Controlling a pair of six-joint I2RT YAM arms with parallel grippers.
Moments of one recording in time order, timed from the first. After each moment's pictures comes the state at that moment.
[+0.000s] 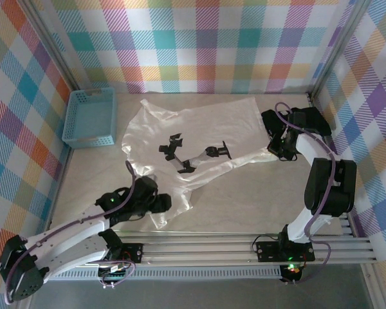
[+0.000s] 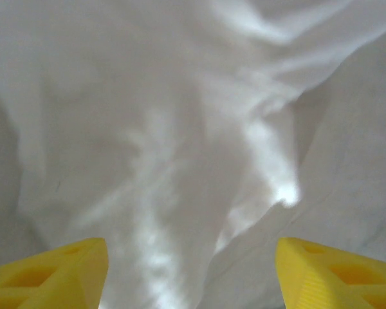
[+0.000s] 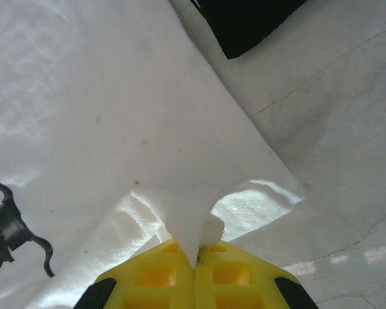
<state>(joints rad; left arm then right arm) -0.85 0.85 0.51 -0.68 -0.07 -0.86 -0.09 1.67 1.13 -0.62 -0.23 0.43</state>
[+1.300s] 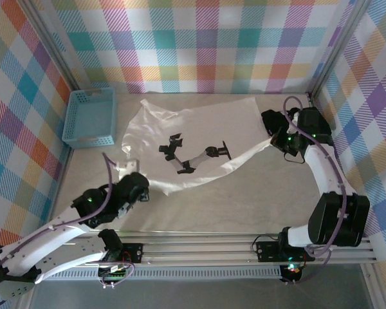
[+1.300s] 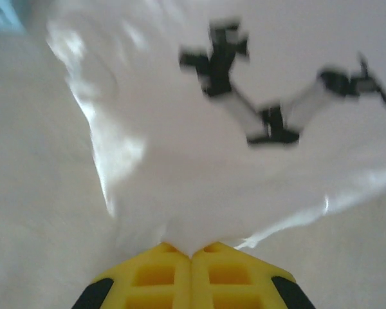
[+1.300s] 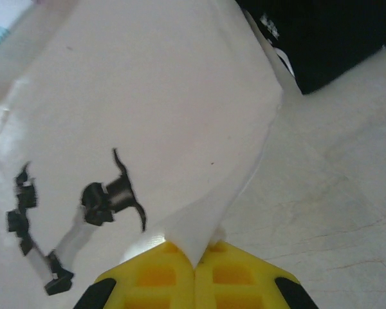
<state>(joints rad) -0.92 0.77 0.87 -0.96 -0.61 -0.76 -0.09 1.37 1.09 -0.63 -0.33 0.42</state>
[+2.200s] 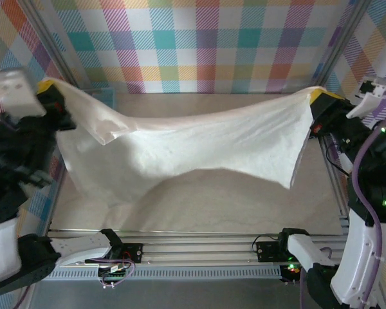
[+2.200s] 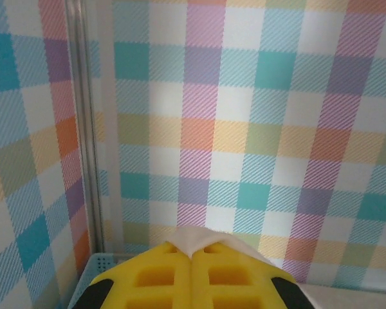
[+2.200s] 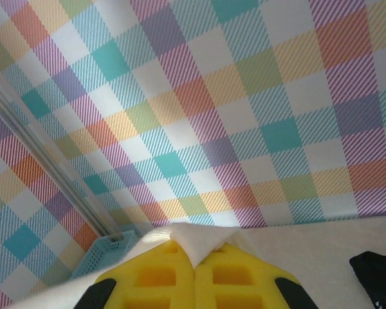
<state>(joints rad) -0.74 1.14 2.14 -0.91 -0.87 0.03 -0.09 0.98 1.80 -0.83 -0.40 0.41</state>
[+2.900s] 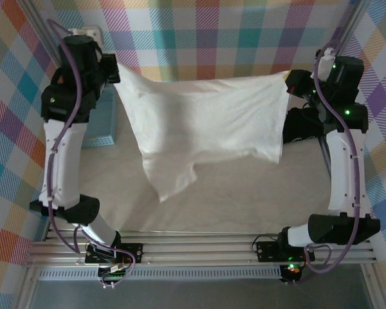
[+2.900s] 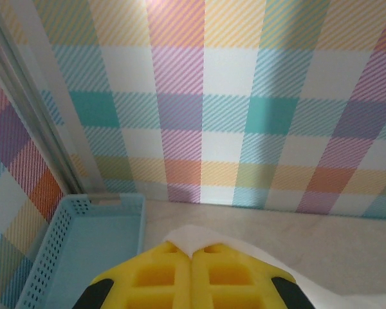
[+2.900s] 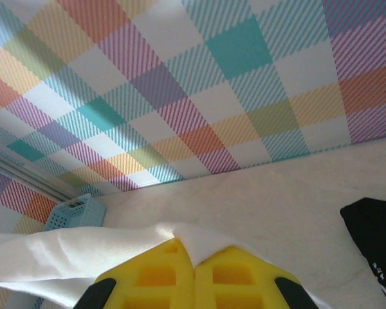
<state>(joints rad) -0.25 1.61 2.38 -1.05 -0.35 -0.11 -0.07 1.39 1.79 -0.72 -0.41 0.40</state>
